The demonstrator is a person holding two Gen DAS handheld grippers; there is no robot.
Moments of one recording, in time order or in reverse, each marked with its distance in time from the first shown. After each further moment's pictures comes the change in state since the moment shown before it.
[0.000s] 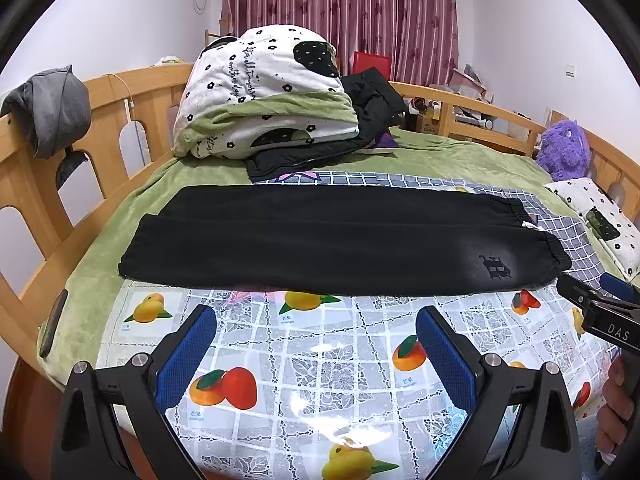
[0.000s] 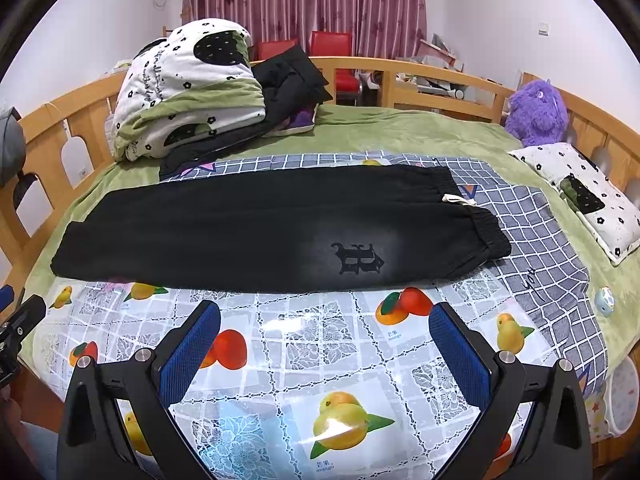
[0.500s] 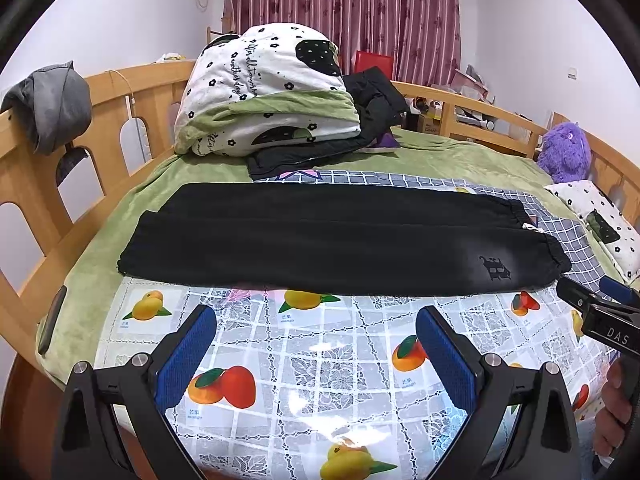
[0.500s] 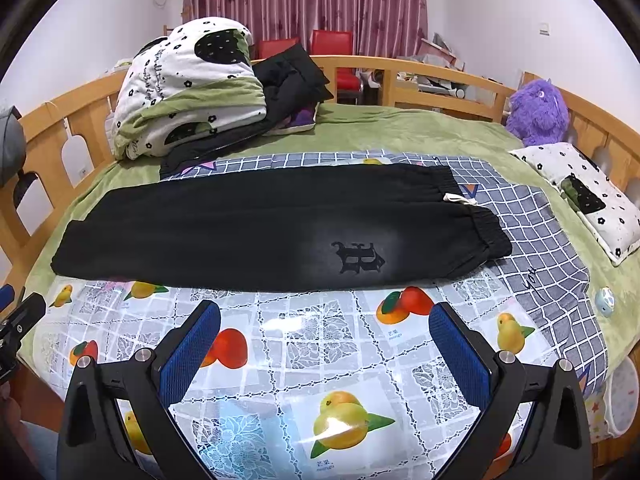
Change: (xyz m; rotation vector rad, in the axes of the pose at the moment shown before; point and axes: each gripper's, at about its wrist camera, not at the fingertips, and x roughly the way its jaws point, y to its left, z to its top) left arm 0.001 -0.001 -0.001 -0.002 0.003 0.002; right arm 0.001 0.001 0.000 -0.003 0.003 0.000
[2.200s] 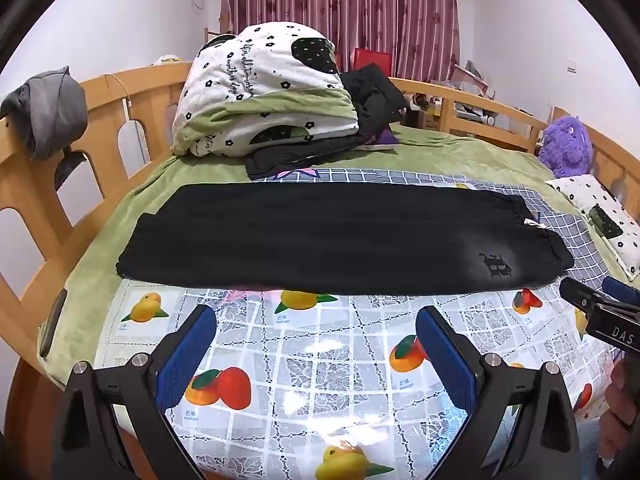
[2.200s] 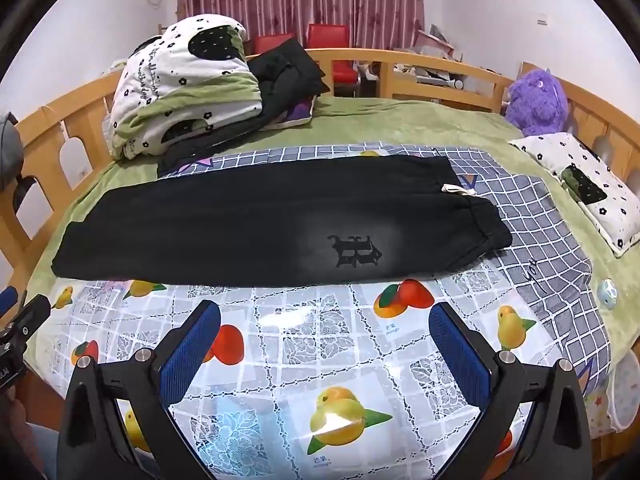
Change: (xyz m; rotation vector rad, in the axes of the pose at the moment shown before) left arm 0.004 -0.010 0.000 0.022 0.008 0.014; right arm 0.004 -0.007 -0.001 0.021 0.024 0.006
